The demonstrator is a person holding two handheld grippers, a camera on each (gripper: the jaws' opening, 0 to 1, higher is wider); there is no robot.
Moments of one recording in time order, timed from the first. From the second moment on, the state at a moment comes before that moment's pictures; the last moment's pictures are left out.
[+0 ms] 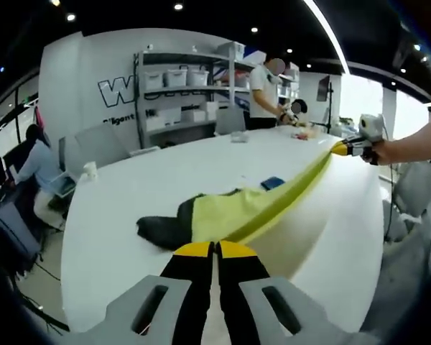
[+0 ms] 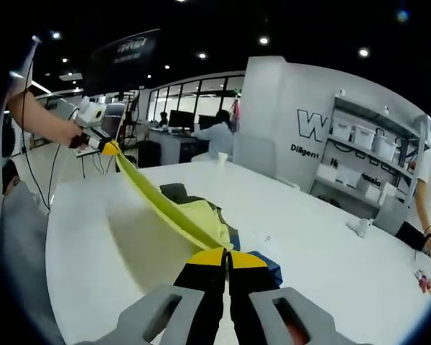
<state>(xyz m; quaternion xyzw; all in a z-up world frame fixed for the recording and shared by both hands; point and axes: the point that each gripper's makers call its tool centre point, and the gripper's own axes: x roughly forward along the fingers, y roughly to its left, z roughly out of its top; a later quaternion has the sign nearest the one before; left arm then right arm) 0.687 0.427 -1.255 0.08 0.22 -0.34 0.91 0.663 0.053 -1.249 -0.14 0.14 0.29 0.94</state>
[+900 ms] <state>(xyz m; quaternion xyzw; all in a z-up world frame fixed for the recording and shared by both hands) 0.623 0.440 -1.274 0.08 0.24 -0.35 0.90 0.598 0.069 -1.261 -0.13 0.16 0.31 0.93</state>
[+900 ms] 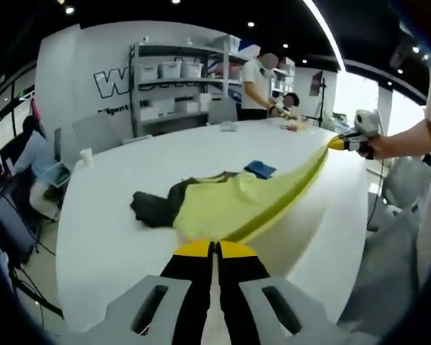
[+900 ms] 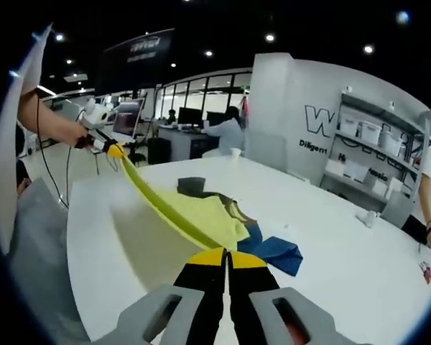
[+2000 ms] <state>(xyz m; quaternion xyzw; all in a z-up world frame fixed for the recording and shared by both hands) 0.545 0.444 -1.361 0.11 0.30 -0.39 0.86 0.513 0.072 -1.364 -0.13 0.26 0.34 0.89</state>
